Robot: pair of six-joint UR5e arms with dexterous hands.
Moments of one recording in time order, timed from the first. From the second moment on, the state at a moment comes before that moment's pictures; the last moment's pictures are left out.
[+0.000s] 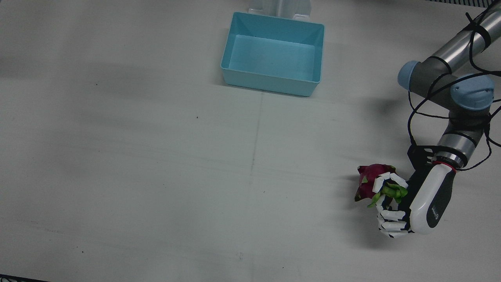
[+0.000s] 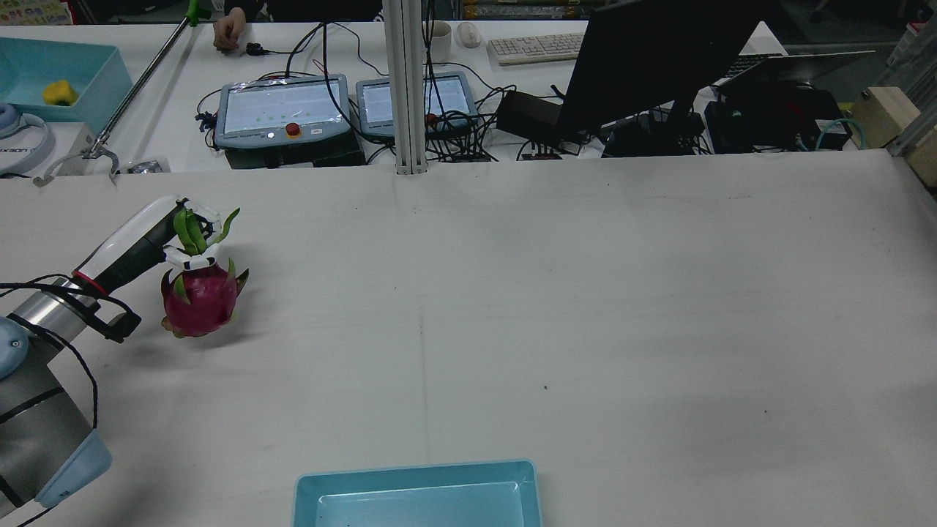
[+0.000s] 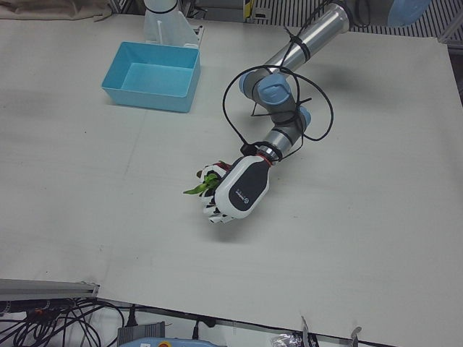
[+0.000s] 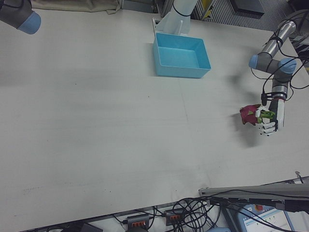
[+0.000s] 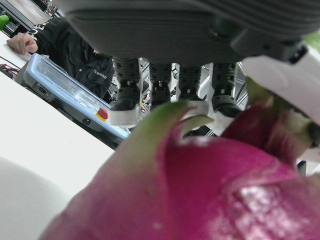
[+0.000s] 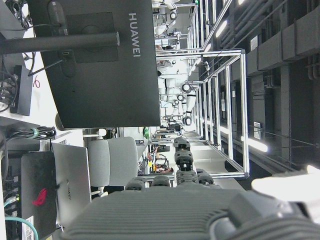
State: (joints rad) left arm -0.81 -1.90 -1.53 -0.06 1.23 1.02; right arm 1.48 -1.56 1.58 -3.20 -1.44 0.08
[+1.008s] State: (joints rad) left arm -0.85 -2.06 -1.53 0.11 1.54 0.89; right arm 1.48 -1.56 1.58 -3.20 -1.44 0.08
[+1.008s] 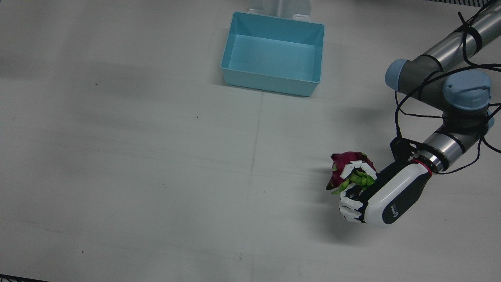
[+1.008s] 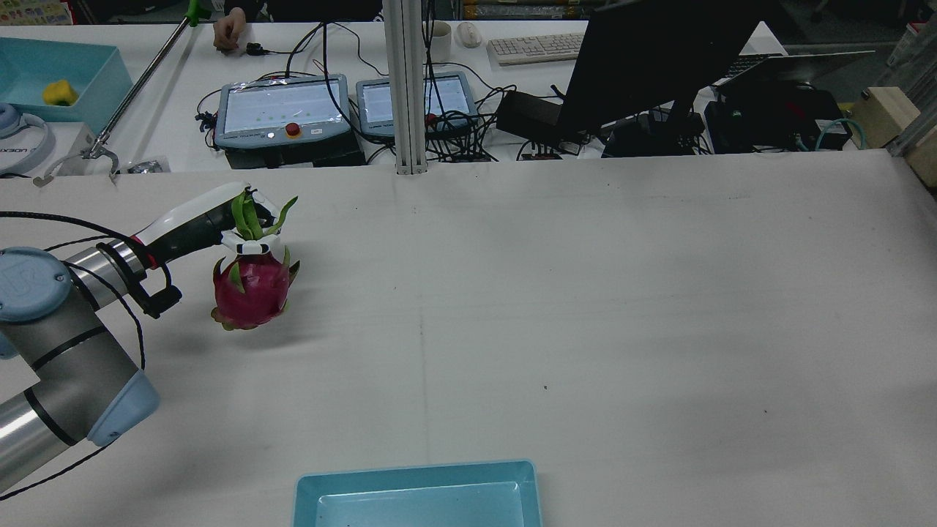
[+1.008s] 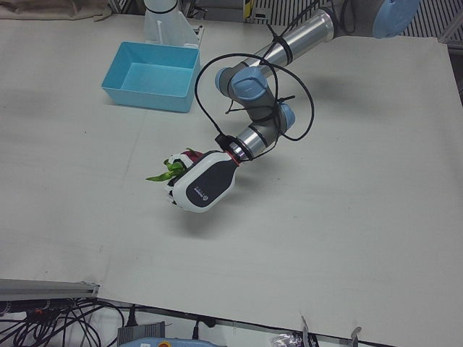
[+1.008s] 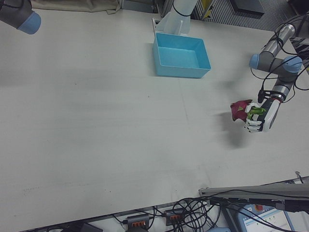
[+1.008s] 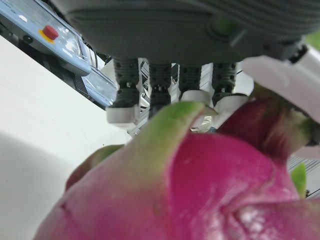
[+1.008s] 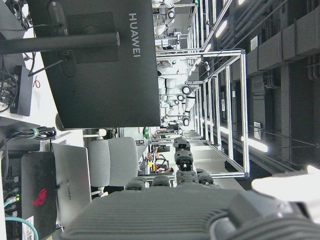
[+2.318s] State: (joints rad) left arm -0.86 -2.12 -1.83 0.38 1.82 0.86; right arm 1.48 -1.56 1.58 -3.20 -1.44 0.08
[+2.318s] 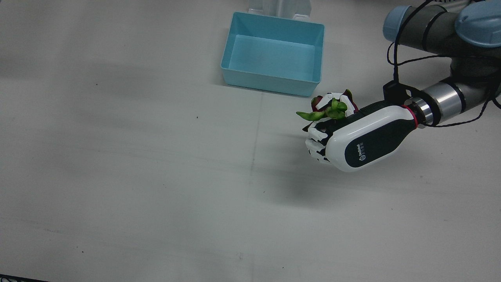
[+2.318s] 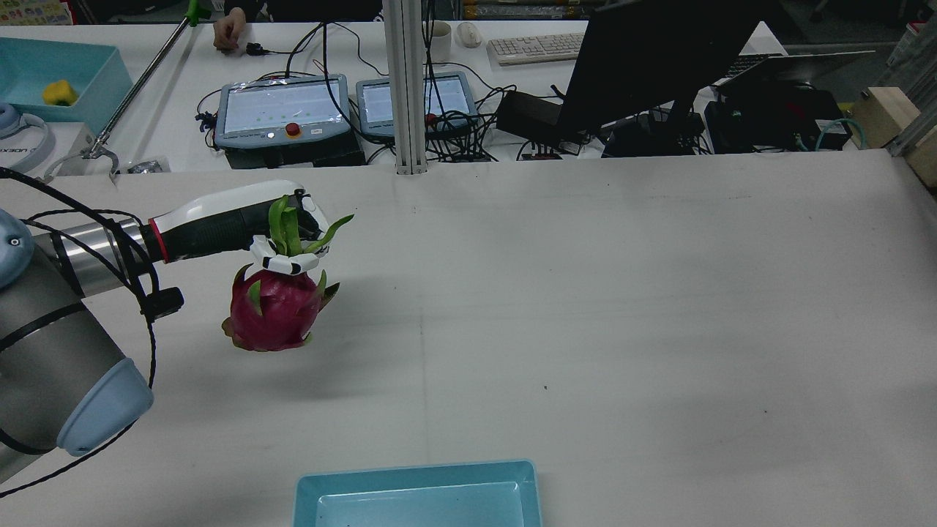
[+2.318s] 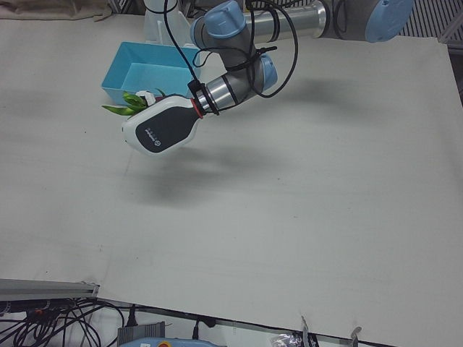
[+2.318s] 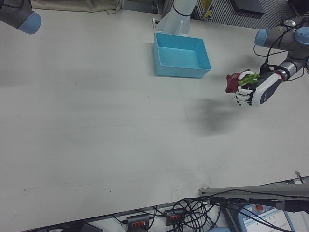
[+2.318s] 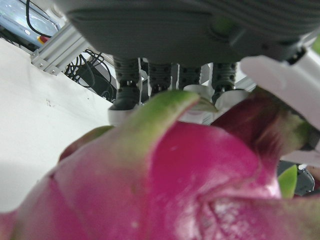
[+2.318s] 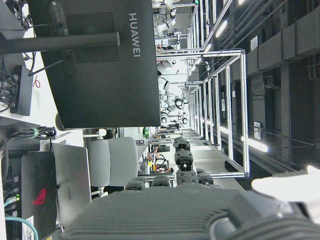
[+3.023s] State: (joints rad) left arm -0.88 -2.10 -1.95 0.53 1.95 0.95; right arm 1.48 -1.56 1.58 -3.20 -1.44 0.08
